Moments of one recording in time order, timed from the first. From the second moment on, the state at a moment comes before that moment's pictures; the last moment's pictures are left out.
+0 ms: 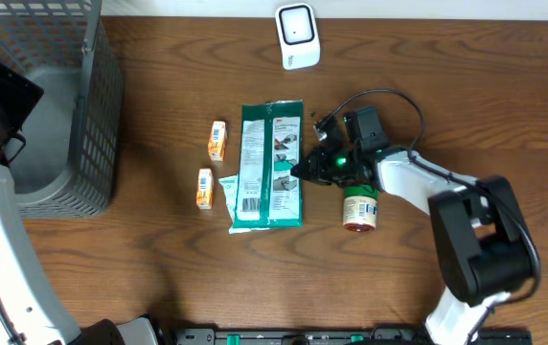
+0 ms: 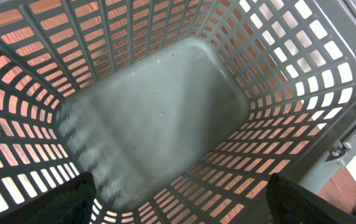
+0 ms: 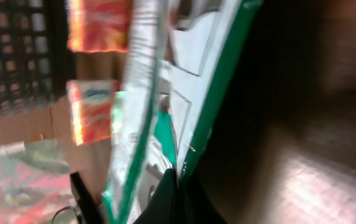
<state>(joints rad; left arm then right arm) 0.43 1.46 1.75 -1.13 -0.11 -0.56 0.34 1.90 1.00 -0.13 -0.78 0.53</state>
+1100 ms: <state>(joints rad) 0.43 1.46 1.75 -1.13 -0.11 -0.56 0.31 1.75 1.00 -0.35 -0.72 0.35</state>
